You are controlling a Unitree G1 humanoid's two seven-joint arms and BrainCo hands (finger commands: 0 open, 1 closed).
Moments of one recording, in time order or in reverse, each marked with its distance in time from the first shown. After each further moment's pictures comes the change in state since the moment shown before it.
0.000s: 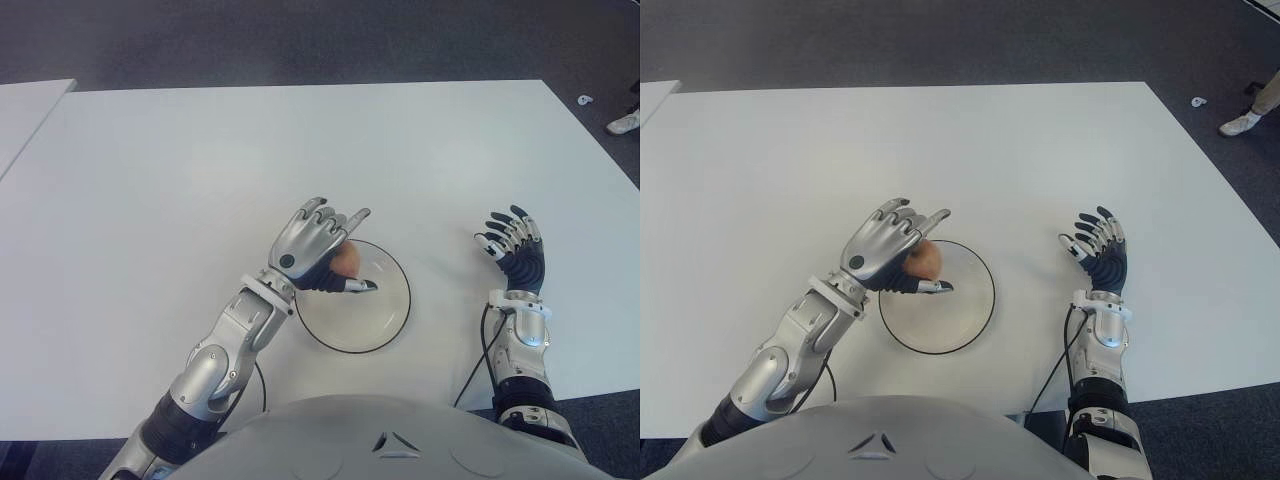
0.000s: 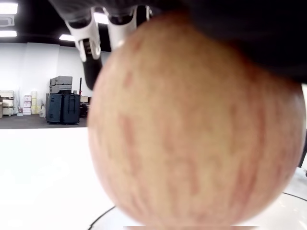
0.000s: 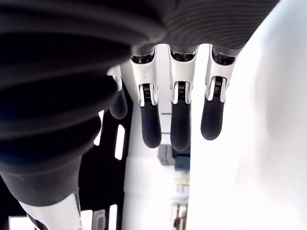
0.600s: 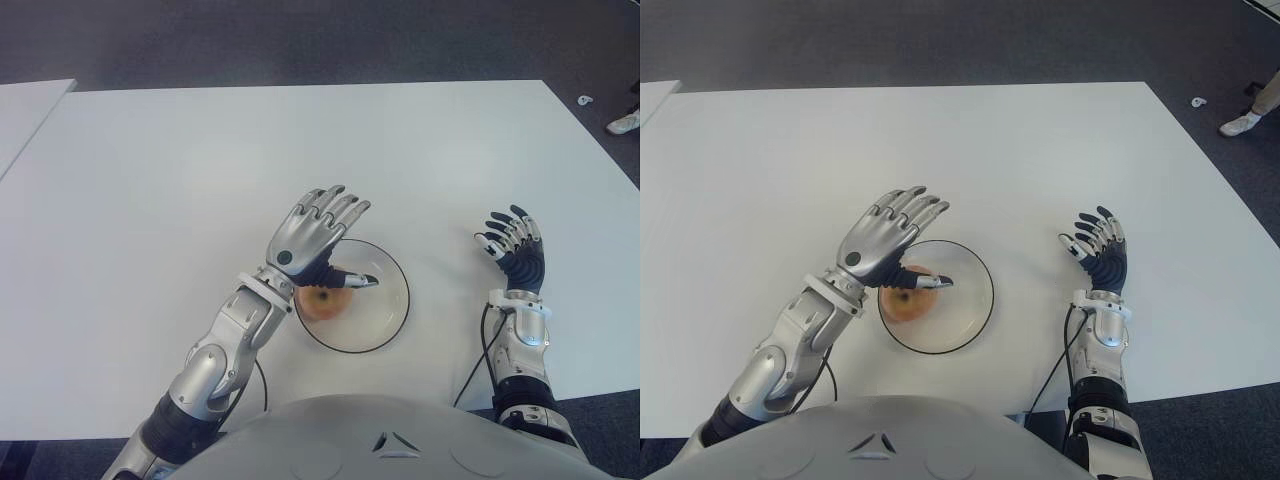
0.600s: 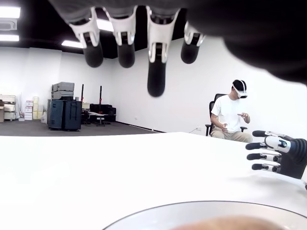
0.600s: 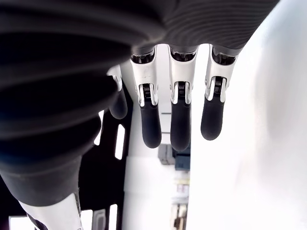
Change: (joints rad) left arm 0.000 -0.001 0.023 -0.020 -0.008 -0.001 -0.004; right arm -0.002 -0.001 0.000 0.004 0.000 -0.001 -0.003
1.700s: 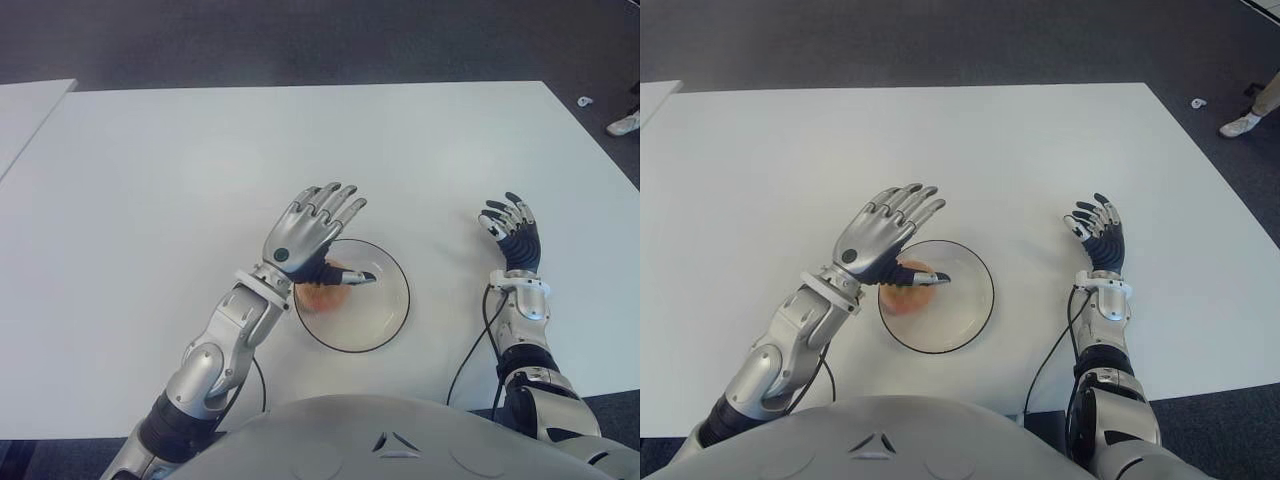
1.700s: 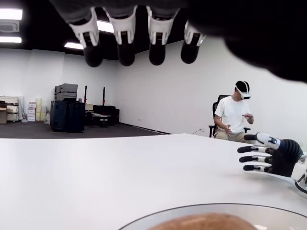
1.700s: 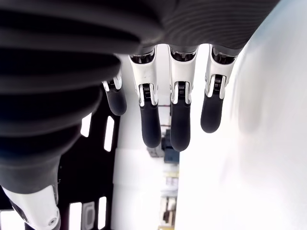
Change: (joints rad) left arm -0.003 0.003 0.019 -0.014 0.010 0.001 -0.034; right arm -0.198 -0.075 -0.011 0.291 0.000 -0.021 0.059
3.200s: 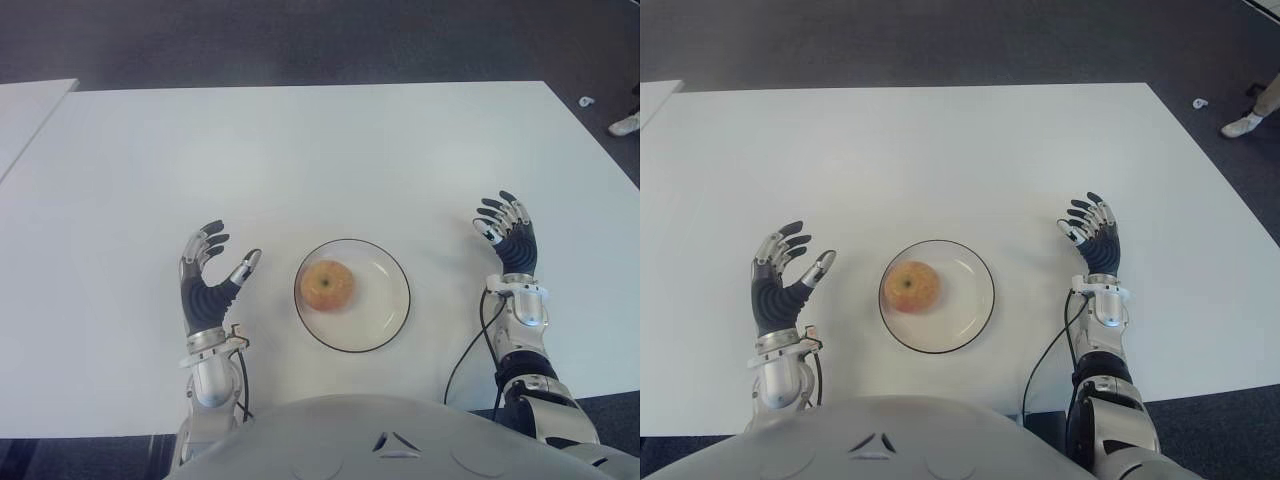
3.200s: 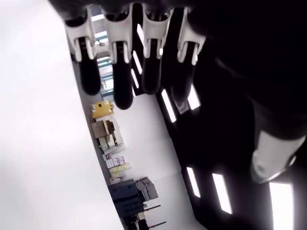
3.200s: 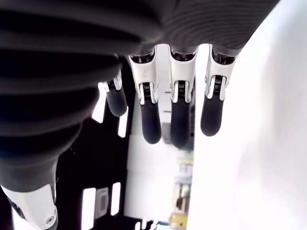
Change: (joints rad) left arm 0.452 -0.362 0.359 0.182 -0.966 -0.278 0.535; right arm 0.101 0.029 0.051 -0.160 -0.005 -0.086 0.024
